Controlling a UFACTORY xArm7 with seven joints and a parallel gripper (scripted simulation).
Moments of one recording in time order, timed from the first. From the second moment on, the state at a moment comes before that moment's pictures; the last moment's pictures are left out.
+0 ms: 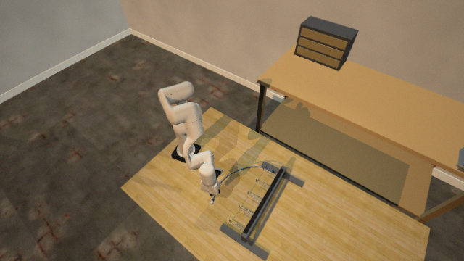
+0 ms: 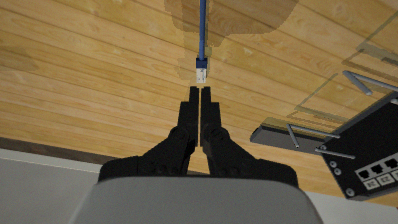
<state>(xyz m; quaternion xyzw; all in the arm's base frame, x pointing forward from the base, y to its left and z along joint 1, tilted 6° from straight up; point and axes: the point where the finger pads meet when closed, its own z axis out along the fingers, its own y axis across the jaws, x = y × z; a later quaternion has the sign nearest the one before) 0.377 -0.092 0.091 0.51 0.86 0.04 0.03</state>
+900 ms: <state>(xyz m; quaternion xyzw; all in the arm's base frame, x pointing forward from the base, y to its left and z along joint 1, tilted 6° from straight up) 0.378 -0.091 0.091 0.51 0.86 0.04 0.03</state>
